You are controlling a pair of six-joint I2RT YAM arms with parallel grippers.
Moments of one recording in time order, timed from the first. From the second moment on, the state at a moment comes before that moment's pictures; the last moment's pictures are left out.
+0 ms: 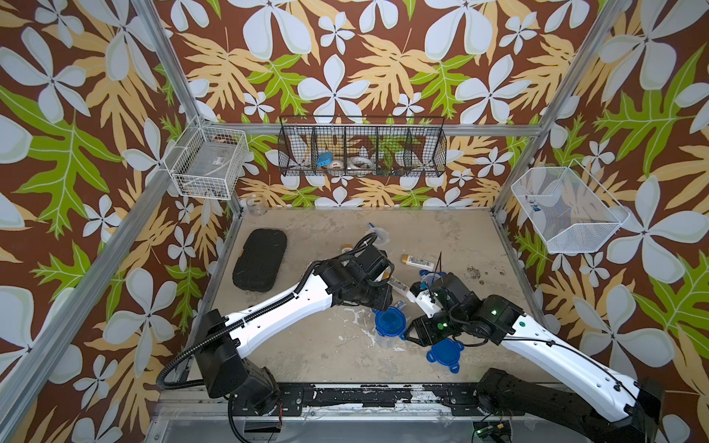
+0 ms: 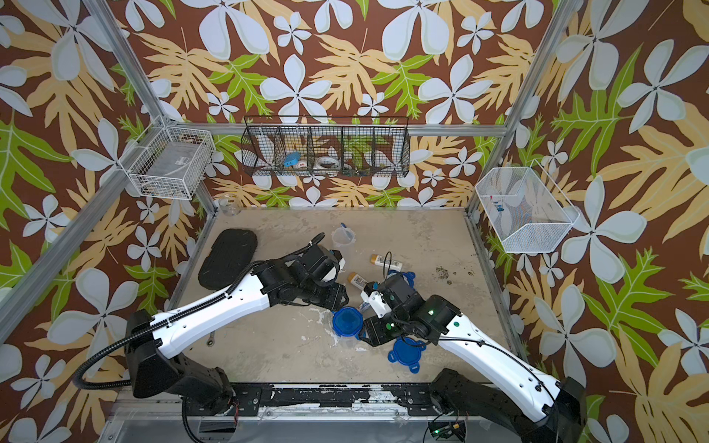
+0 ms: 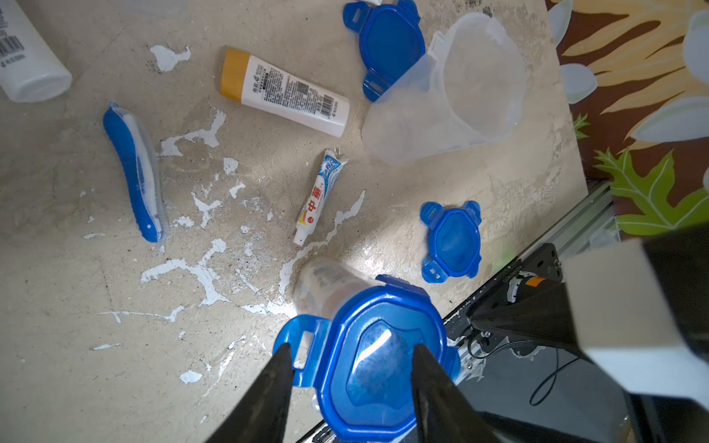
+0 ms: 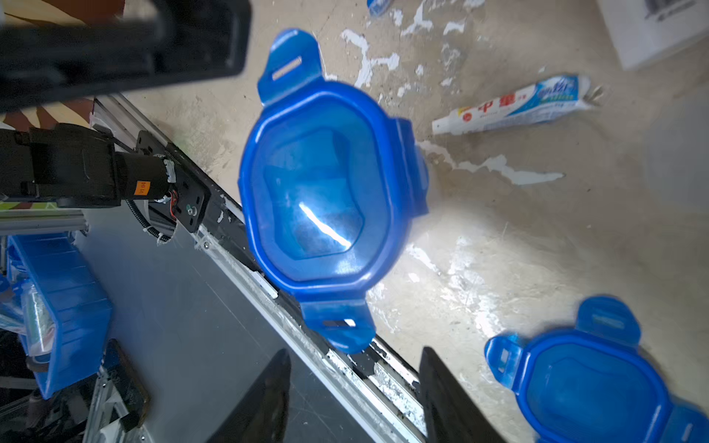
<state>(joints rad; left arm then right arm) -0.93 1.53 1.39 -0.87 0.11 -0.58 0.74 1.01 0.88 -0.93 -0.36 0.40</state>
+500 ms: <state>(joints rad) -0.93 1.55 1.31 -0.86 0.21 -0.51 0.72 1.03 0.78 -0.84 -0.34 0.48</state>
